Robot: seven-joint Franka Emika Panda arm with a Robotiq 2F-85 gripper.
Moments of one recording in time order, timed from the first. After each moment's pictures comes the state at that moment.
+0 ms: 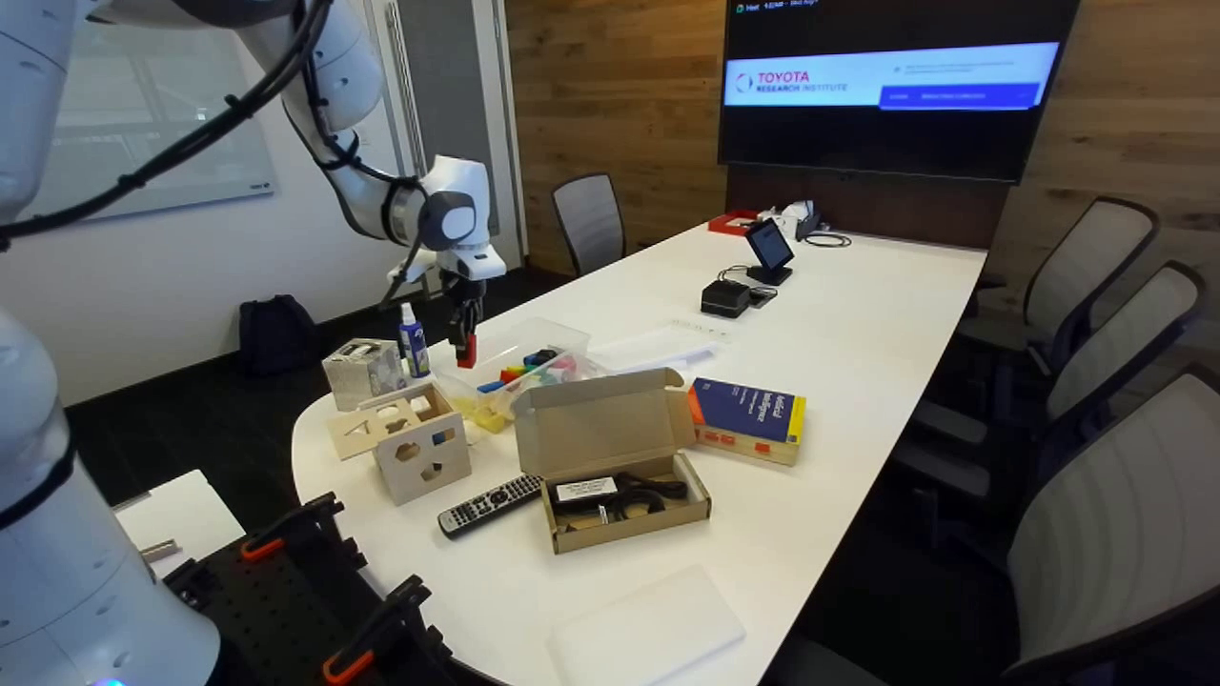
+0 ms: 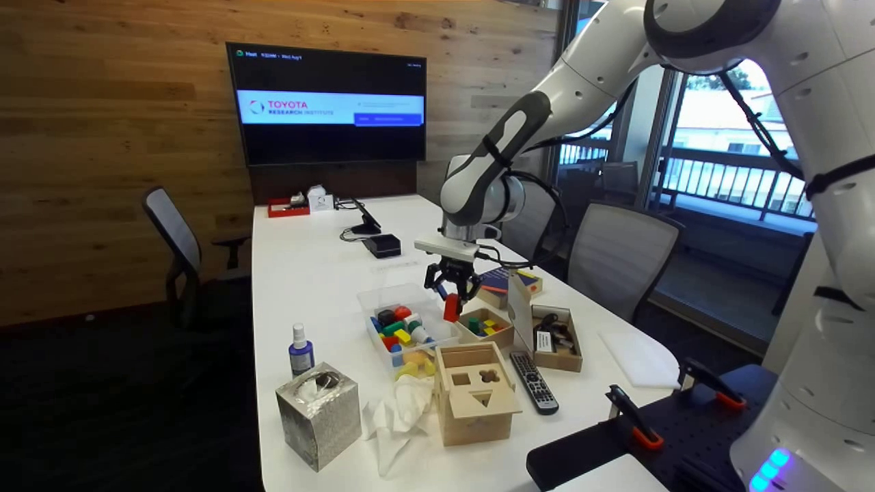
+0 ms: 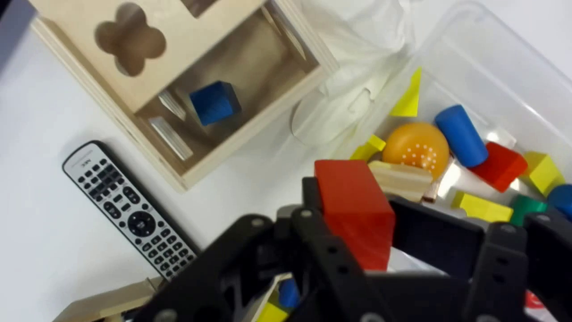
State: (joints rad) arm 0.25 0.54 0.13 -2.01 0.10 2.53 1.19
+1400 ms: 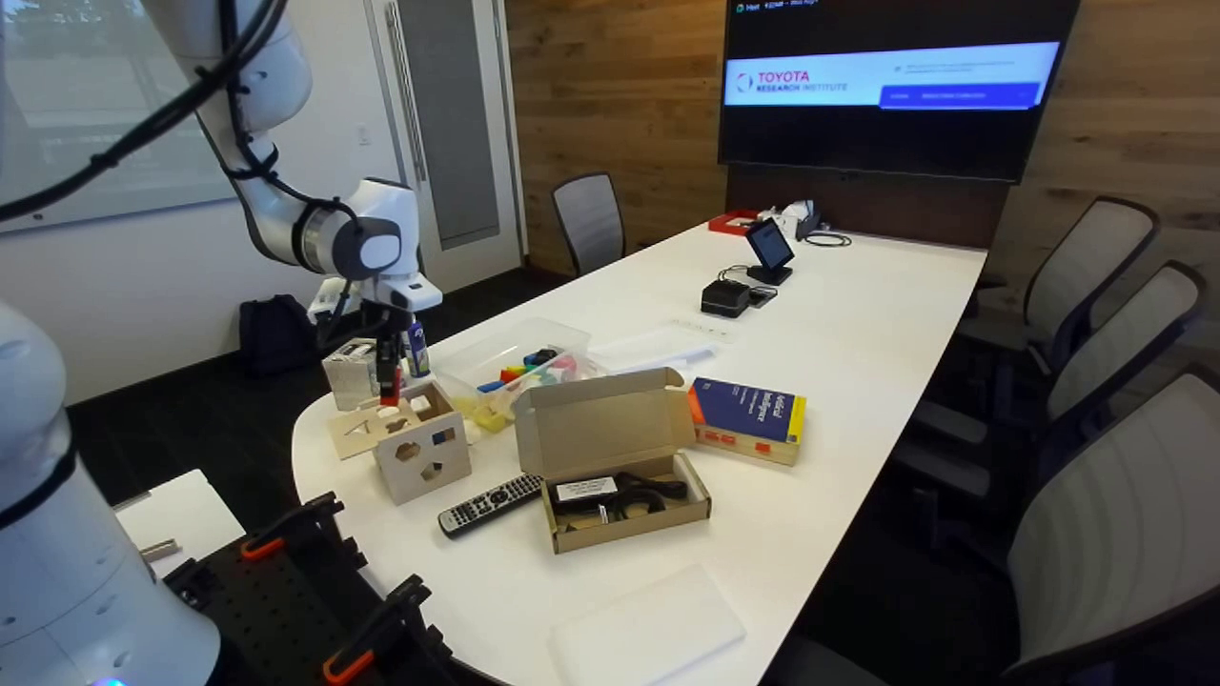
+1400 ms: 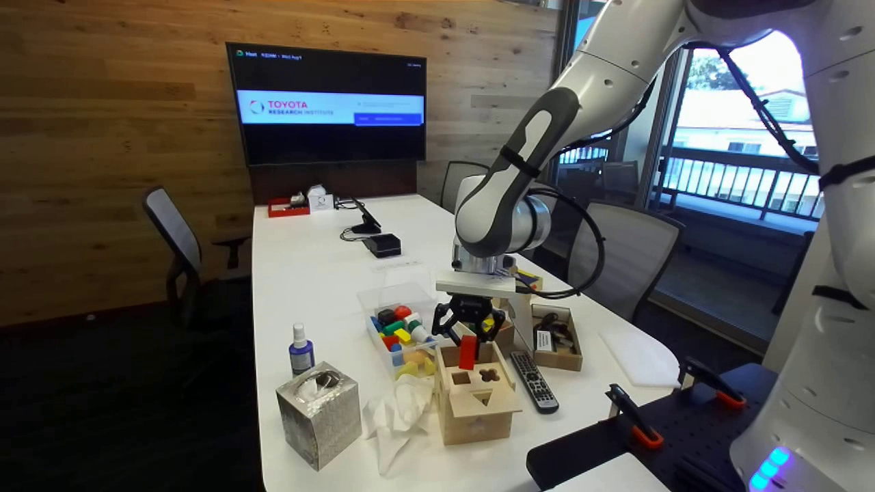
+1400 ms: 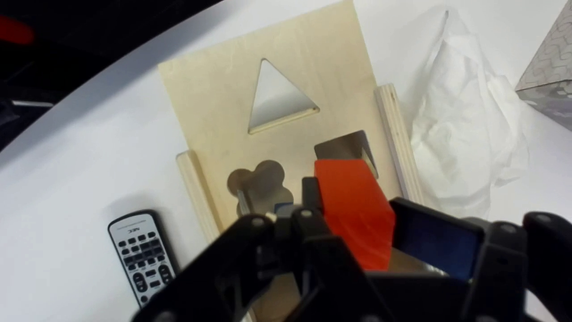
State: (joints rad) arm 0.30 0.41 0.22 -2.34 0.19 2.66 0.91
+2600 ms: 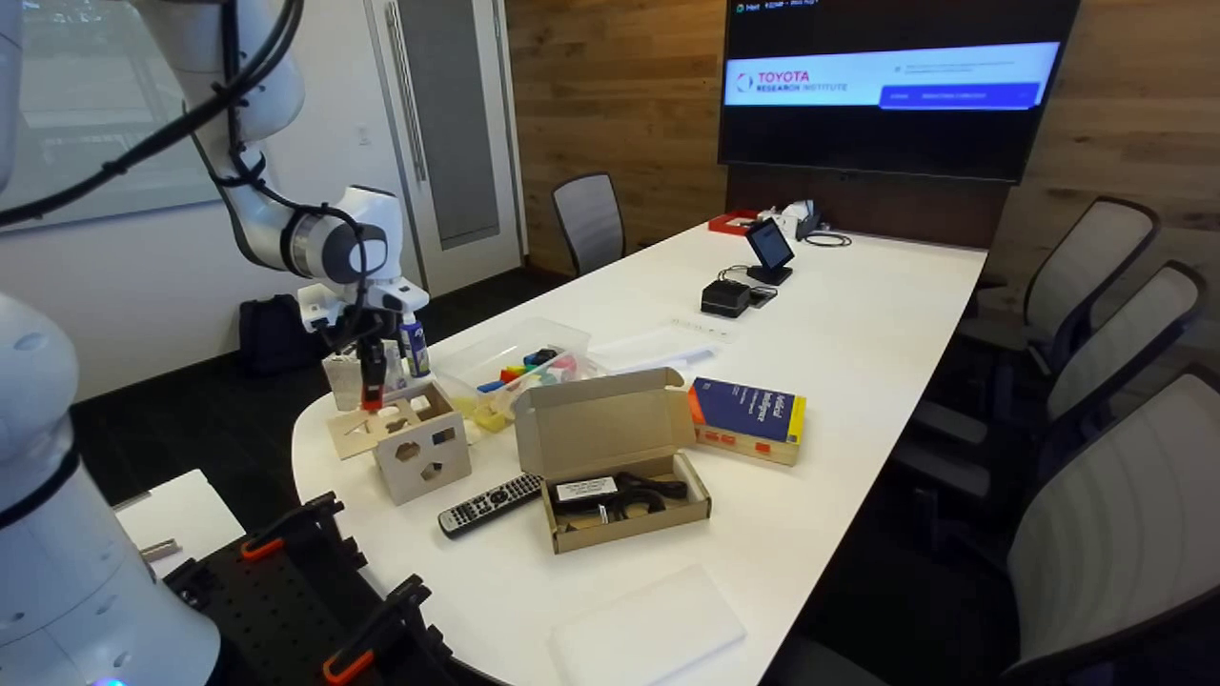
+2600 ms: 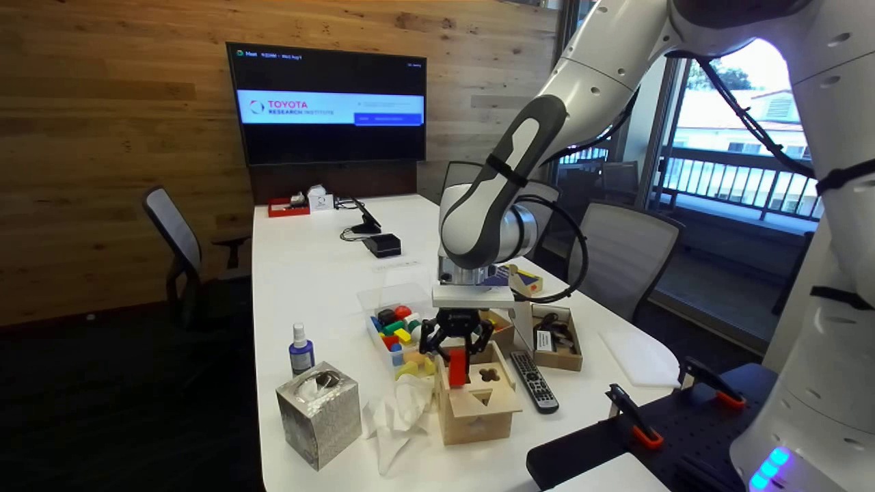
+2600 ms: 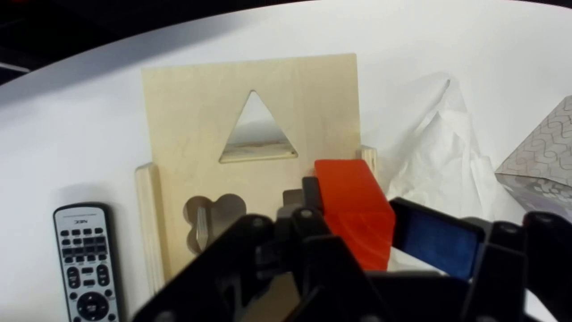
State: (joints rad) arm 0.37 0.46 0.22 -2.29 0.19 2.63 0.73
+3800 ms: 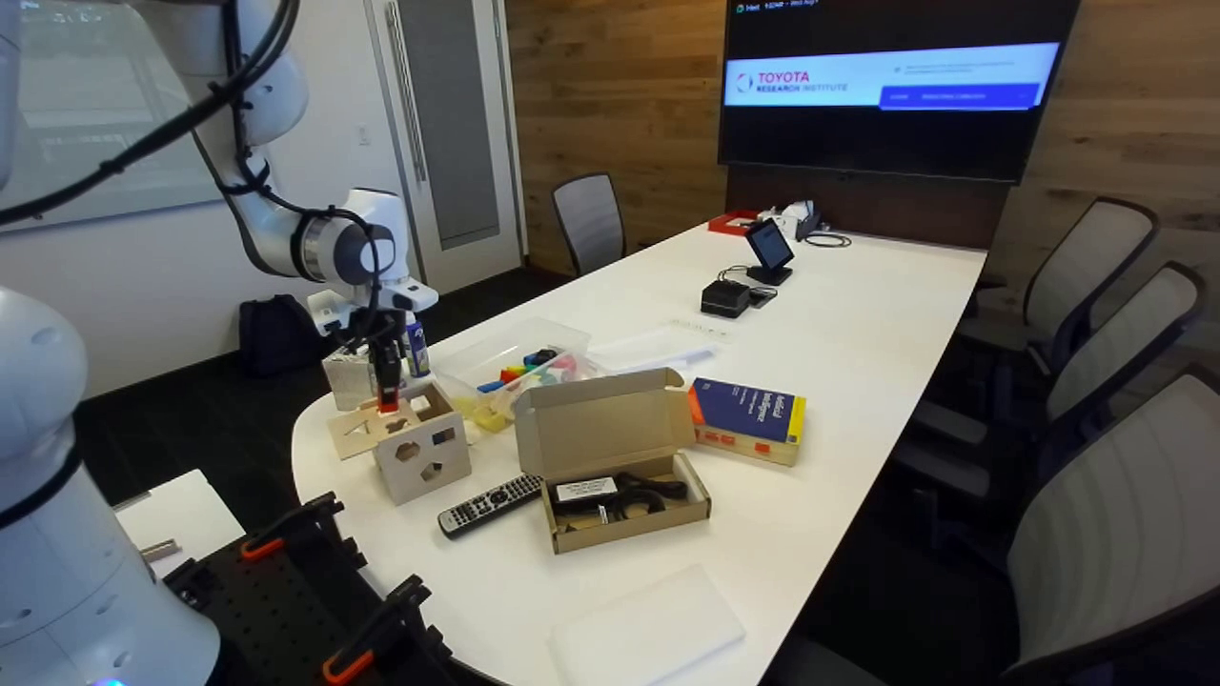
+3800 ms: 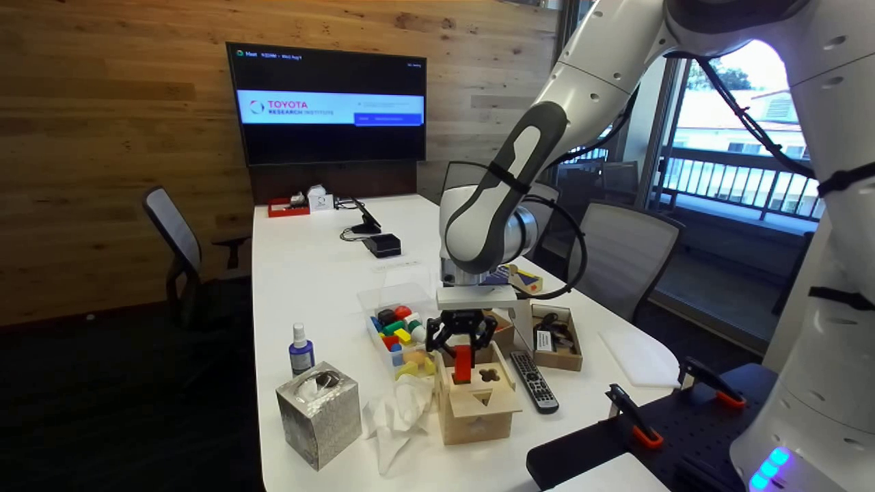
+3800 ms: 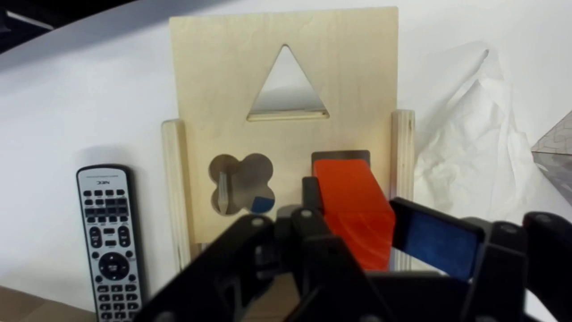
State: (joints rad) arm 0.43 0.47 0.14 -2.28 0.11 2.63 0.75
